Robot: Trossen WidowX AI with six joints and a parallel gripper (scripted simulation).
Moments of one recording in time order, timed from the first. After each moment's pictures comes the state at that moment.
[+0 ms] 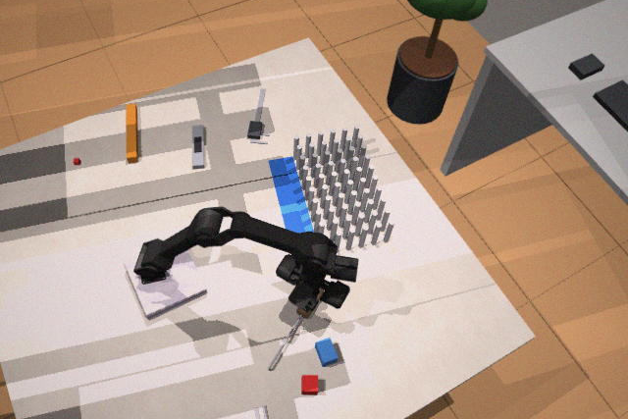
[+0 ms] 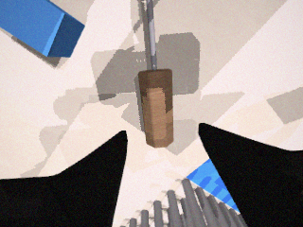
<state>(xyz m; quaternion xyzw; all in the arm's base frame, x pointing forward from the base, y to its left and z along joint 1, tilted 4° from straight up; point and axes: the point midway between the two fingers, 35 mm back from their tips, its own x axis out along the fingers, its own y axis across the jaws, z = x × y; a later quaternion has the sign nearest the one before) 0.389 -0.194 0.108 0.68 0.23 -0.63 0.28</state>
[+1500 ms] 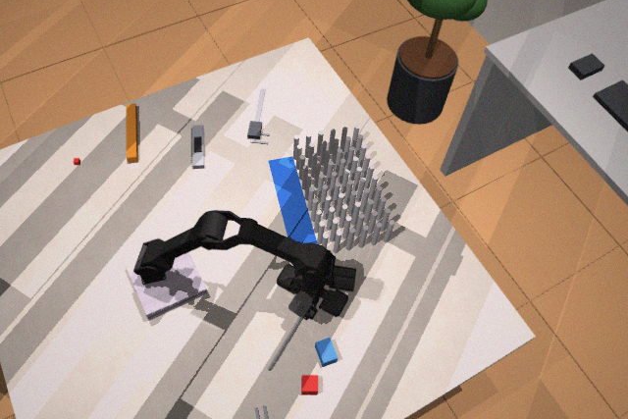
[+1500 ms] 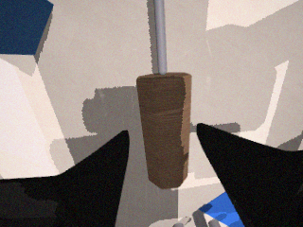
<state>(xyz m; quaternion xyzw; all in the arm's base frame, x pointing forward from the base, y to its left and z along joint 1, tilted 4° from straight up) 0.396 -0.197 0.052 0.69 0.23 -0.63 0.29</state>
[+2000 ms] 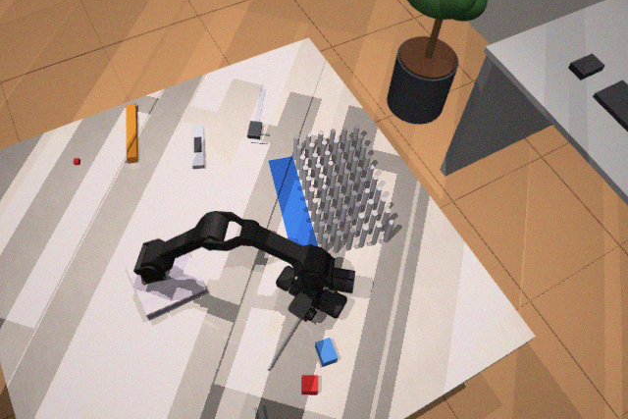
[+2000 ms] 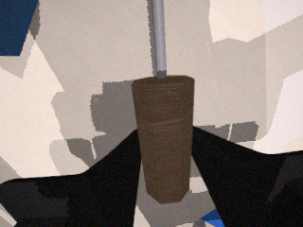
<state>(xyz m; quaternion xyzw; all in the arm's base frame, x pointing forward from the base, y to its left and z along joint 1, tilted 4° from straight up) 0.395 -0.197 0.040 0.68 0.23 -0.63 0.28</state>
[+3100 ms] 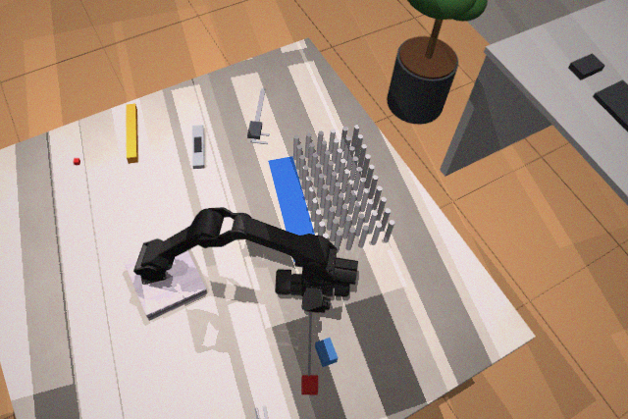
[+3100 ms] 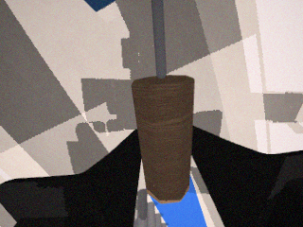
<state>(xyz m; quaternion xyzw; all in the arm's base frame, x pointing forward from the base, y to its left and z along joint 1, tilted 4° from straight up) 0.390 -0.195 0.097 0.59 0.38 -0.56 0.44</state>
